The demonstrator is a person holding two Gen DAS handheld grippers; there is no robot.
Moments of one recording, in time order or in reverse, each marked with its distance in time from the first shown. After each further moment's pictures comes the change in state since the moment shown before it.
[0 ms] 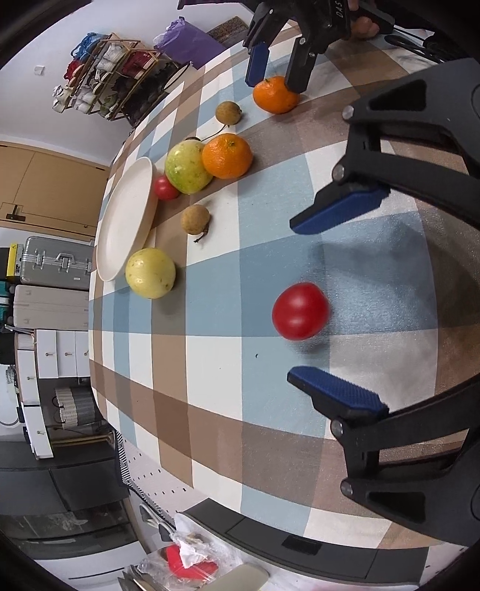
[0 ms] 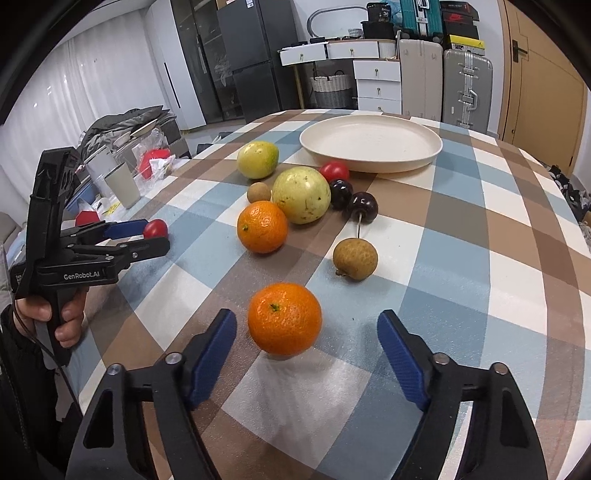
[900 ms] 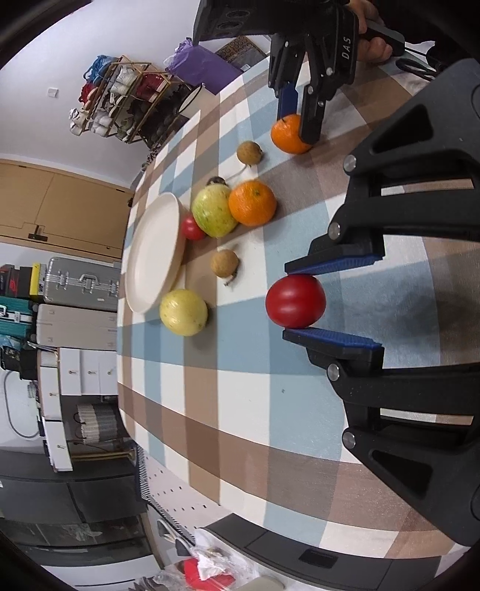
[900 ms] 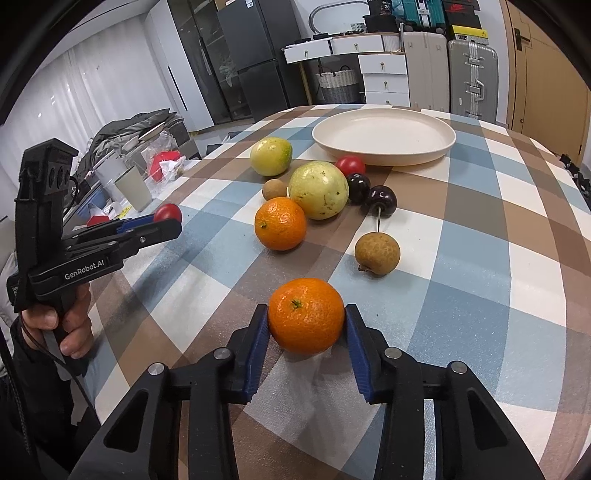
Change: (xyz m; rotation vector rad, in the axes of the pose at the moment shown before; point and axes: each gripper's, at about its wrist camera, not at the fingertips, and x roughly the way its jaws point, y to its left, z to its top) left arm -0.025 -0.023 0.003 0.021 -0.118 -0.086; right arm 0.002 0.005 0.000 0.034 0.012 0.063
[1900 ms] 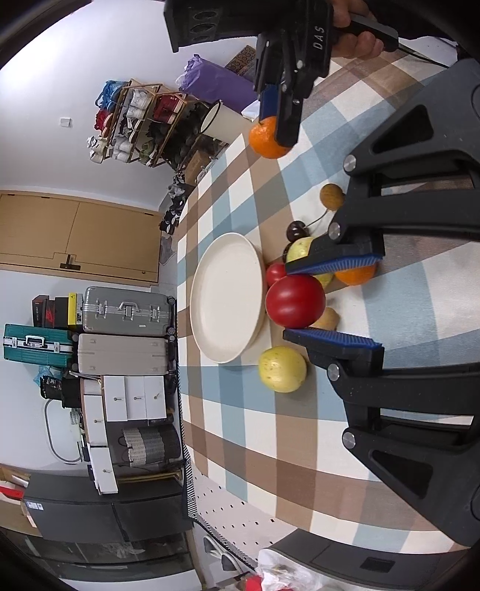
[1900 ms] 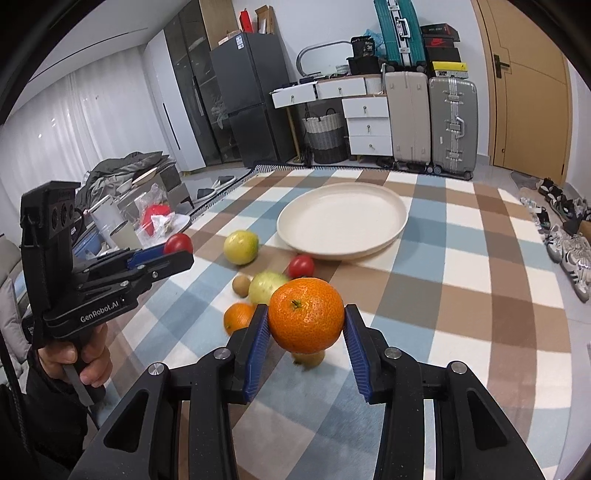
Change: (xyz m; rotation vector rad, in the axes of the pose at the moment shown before) left arm 0.003 -0.048 0.069 0.095 -0.144 -0.049; right arm -0.064 -0.042 0.061 0.012 -0.174 -0.046
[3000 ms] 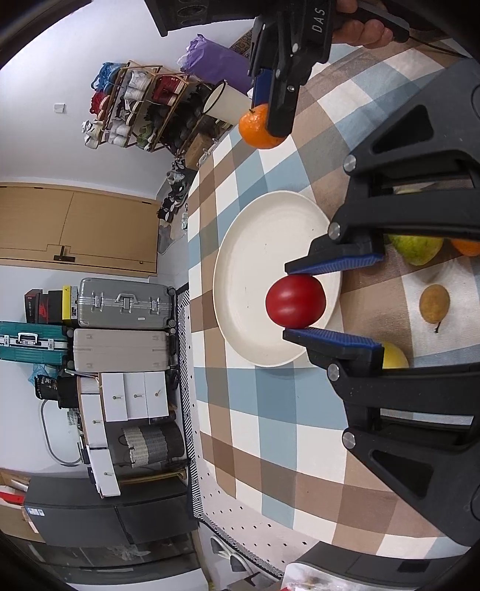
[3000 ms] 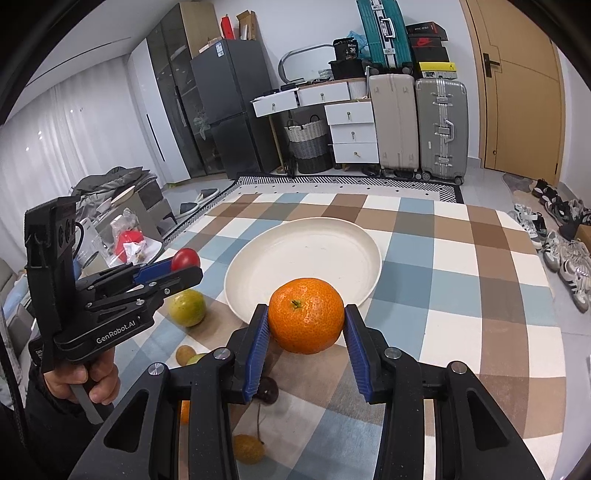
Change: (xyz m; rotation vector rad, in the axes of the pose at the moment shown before) left arm 0.110 0.014 0.060 0.006 0.026 0.036; right arm 0.066 -0.054 0.072 0.028 -0.015 -0.042
